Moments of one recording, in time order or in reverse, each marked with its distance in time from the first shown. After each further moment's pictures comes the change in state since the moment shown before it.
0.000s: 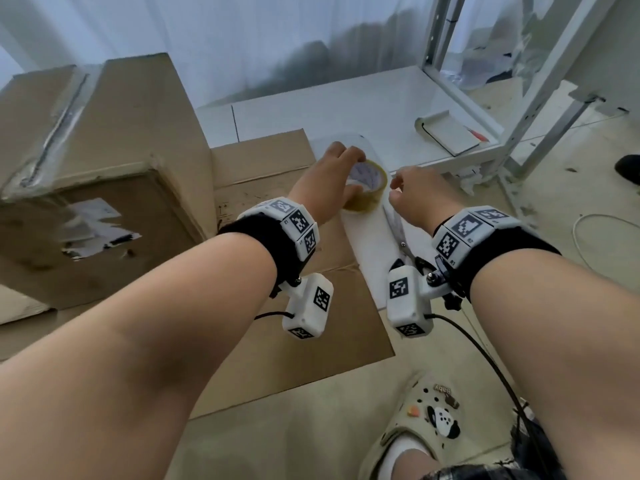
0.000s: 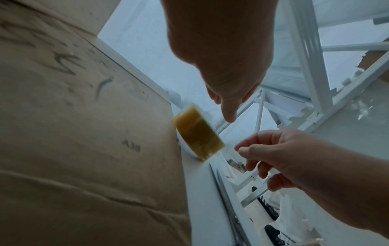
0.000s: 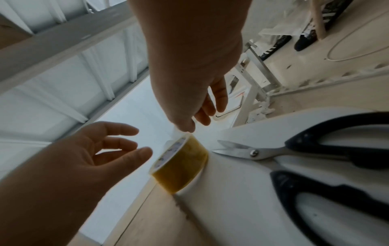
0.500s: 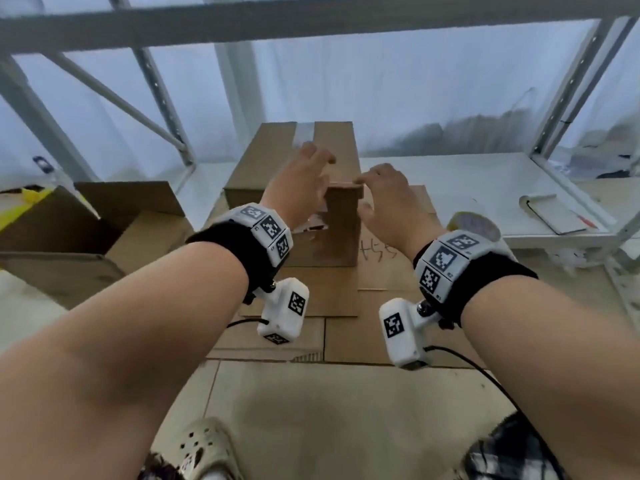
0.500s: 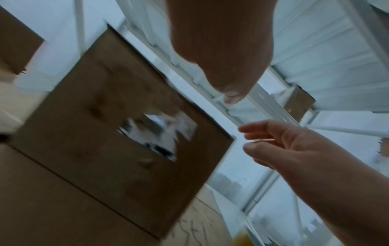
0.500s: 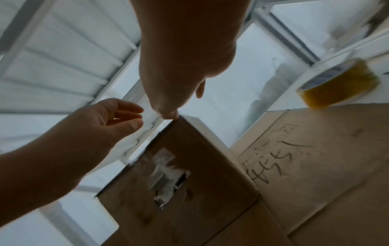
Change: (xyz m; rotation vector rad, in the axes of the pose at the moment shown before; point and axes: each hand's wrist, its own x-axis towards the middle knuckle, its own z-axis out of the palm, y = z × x) left_hand -0.191 -0.042 -0.204 0.285 0.386 -0.195; right_hand -0.116 -0.233 -0.002 0.089 0.180 -0.675
